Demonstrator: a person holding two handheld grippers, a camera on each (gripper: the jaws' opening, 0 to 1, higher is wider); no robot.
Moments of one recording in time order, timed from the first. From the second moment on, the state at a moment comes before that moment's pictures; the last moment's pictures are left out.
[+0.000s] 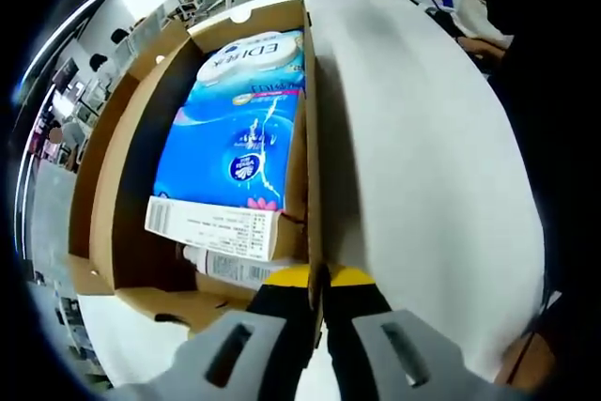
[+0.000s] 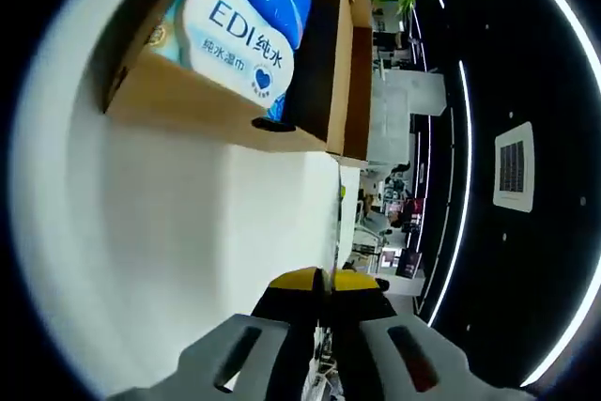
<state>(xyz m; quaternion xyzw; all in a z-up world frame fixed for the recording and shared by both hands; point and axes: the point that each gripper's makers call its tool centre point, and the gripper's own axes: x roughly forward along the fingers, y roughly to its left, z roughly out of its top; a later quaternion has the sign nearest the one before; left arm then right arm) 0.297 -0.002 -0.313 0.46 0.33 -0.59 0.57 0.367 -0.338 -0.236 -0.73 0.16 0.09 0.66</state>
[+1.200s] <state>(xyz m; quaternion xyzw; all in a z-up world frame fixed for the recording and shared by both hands) 0.296 -0.003 -0.312 0.46 0.33 -0.60 0.57 0.371 -0.349 -0.322 -0.69 0.24 0.18 0.66</state>
